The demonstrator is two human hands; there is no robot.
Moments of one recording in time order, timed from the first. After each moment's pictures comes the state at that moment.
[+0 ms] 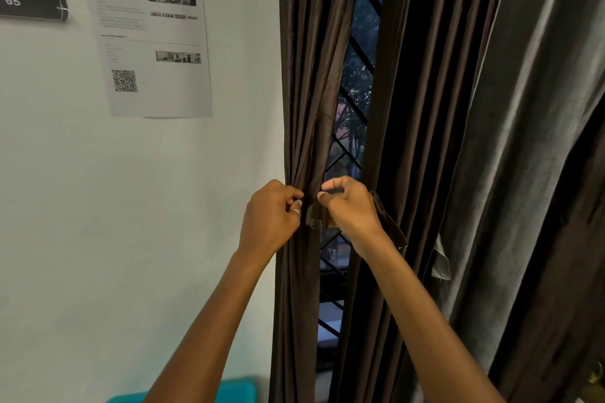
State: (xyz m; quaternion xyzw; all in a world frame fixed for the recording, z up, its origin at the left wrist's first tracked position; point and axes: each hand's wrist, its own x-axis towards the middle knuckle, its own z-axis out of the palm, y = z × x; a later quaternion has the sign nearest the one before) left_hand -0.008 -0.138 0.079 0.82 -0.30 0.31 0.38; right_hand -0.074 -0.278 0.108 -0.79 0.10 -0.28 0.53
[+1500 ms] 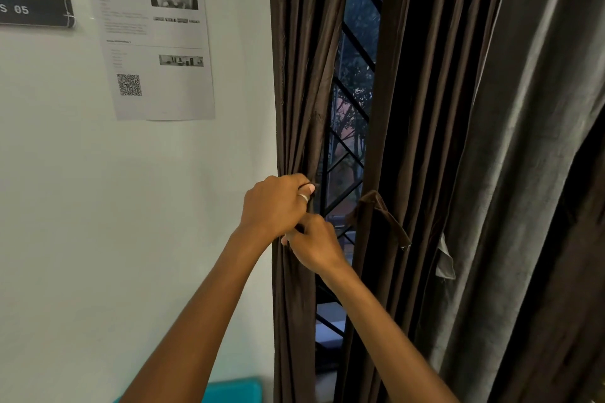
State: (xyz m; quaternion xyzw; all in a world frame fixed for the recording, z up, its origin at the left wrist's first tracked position) left_hand -0.025 -0.136 0.121 0.88 -0.30 0.28 0.23; right_hand -0.070 -0.231 0.063 -0.88 0.02 -0.20 0.43
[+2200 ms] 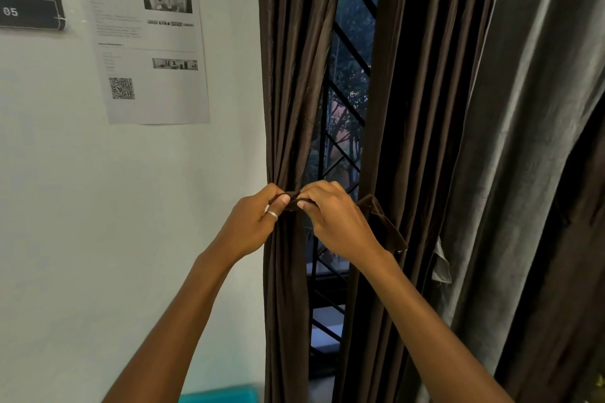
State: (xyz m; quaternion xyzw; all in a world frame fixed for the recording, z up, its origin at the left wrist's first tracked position) left_hand 0.004 -0.105 0.087 0.82 -0.38 0.18 0.40; right_hand -0.071 -0.280 0.098 -0.91 -0.13 -0.36 0.16
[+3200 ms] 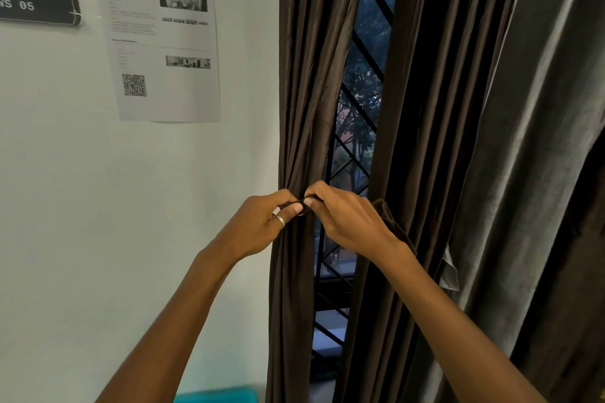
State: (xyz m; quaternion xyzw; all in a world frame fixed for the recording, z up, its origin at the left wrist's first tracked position) left_hand 0.012 -0.094 0.089 0.80 -0.43 0.17 0.39; right_hand -0.066 -0.288 0.109 -0.92 -0.19 -0.34 0.08
